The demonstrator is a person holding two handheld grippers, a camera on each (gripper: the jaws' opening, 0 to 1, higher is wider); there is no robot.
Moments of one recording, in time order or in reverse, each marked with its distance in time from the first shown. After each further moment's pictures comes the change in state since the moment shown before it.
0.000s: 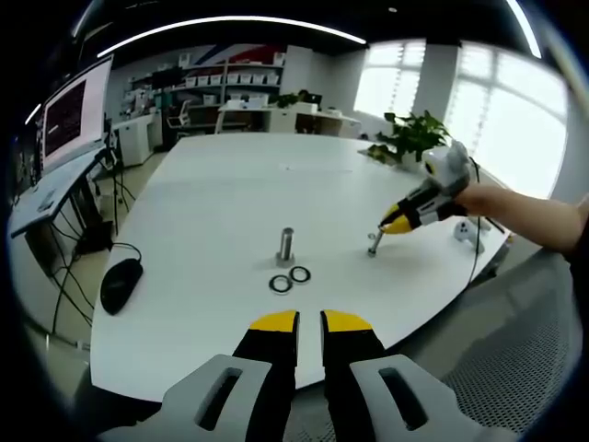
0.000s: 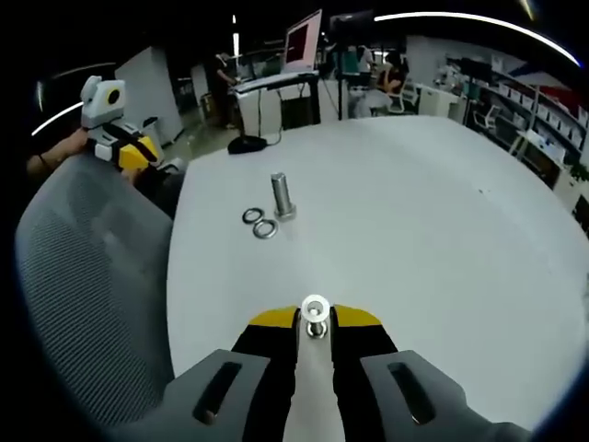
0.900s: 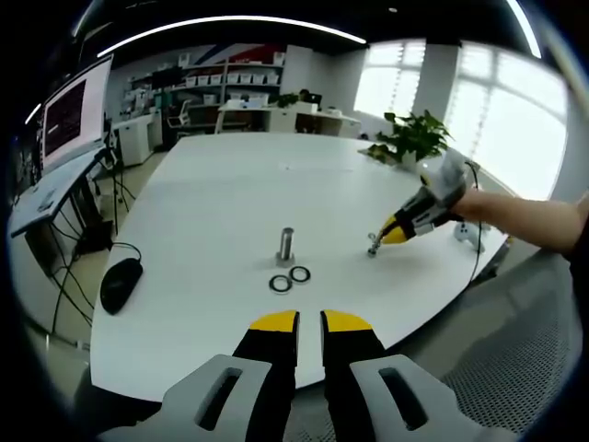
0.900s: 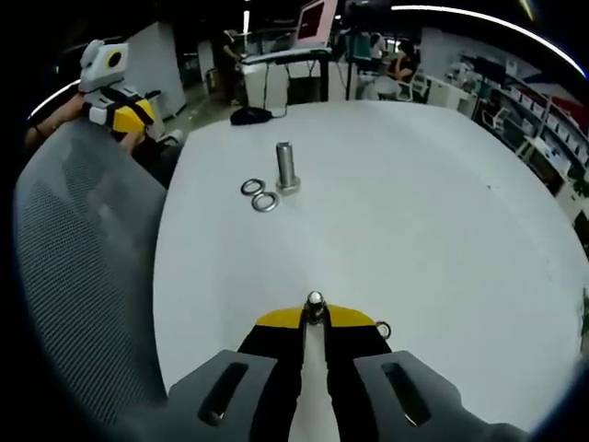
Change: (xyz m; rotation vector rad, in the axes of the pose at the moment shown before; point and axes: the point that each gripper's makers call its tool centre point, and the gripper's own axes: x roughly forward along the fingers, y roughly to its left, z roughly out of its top) left arm 0.000 0.000 0.000 -0.002 0.000 0.000; right arm 0.017 0.005 -0.023 -0.068 0.099 -0.006
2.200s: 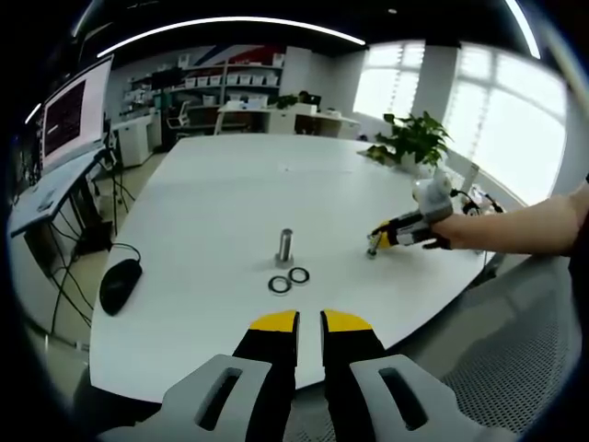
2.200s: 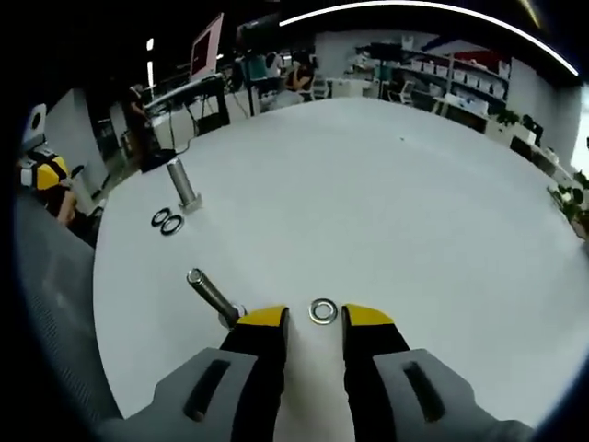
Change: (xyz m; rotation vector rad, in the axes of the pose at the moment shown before) left arm 0.000 -0.001 0.000 0.001 -0.005 -0.005; right arm 0.018 -0.061 -0.034 0.311 -0.136 -0.319
